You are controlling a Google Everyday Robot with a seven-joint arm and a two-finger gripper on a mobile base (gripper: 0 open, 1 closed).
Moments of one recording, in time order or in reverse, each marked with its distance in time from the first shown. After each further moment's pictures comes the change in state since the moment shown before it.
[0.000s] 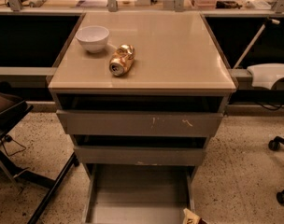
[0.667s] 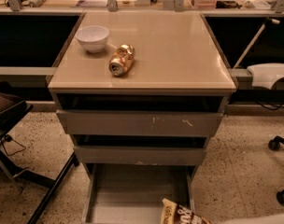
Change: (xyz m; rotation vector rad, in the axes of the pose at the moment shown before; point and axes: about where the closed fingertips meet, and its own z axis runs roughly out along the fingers) arm -0.057 0.047 0.051 -0.081 0.030 -0.102
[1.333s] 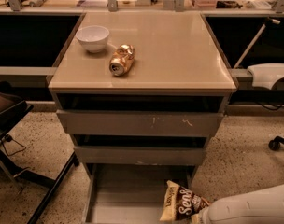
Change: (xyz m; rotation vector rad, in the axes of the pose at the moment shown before) arm -0.049 -0.032 0.051 0.040 -0.064 0.042
